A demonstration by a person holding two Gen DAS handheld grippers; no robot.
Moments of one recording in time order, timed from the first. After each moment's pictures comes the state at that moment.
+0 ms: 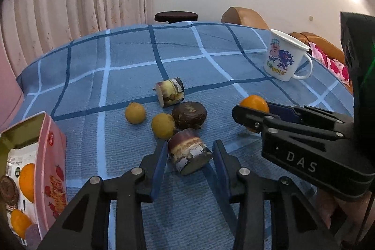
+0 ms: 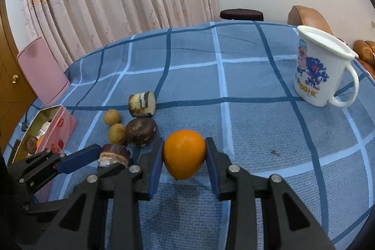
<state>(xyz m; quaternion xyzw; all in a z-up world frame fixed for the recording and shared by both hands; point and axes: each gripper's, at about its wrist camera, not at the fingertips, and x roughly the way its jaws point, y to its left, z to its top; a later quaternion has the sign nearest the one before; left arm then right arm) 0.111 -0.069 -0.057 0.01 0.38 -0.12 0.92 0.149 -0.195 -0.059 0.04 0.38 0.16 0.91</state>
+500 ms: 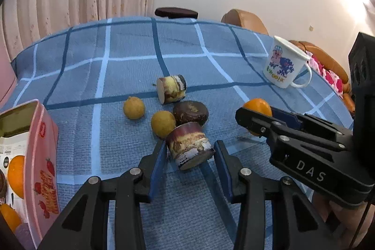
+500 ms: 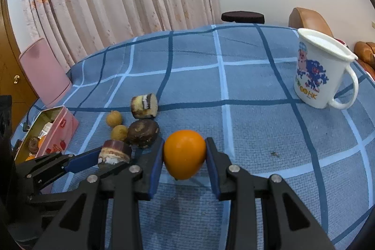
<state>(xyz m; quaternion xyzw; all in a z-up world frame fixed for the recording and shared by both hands) 0.115 -0.059 -0.058 -0.04 0.38 -0.13 0.91 0.144 -0.196 -0.056 0.04 0.37 0.17 0.91</state>
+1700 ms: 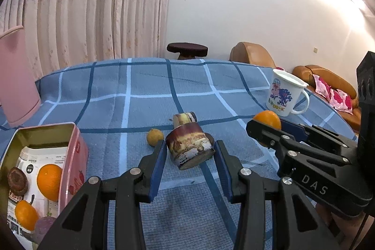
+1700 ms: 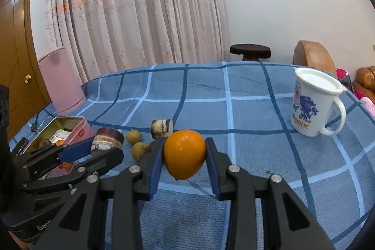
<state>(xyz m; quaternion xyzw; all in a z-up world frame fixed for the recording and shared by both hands) 0.079 -0.052 -0.033 -0.03 0.27 -0.09 0.96 0.109 -0.191 -0.030 0.02 0.27 0.19 0.94</state>
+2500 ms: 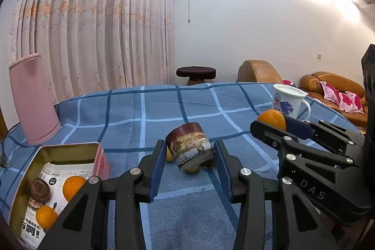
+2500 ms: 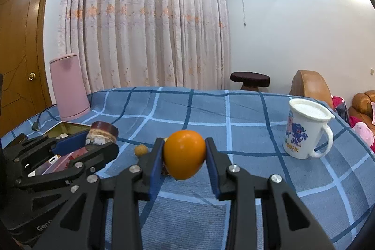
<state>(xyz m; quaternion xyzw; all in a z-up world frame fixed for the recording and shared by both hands) 0.048 -0.051 -0.021 0.01 0.20 -0.05 0.98 0.080 -0.180 -0.017 -0.02 0.19 0.19 0.96</state>
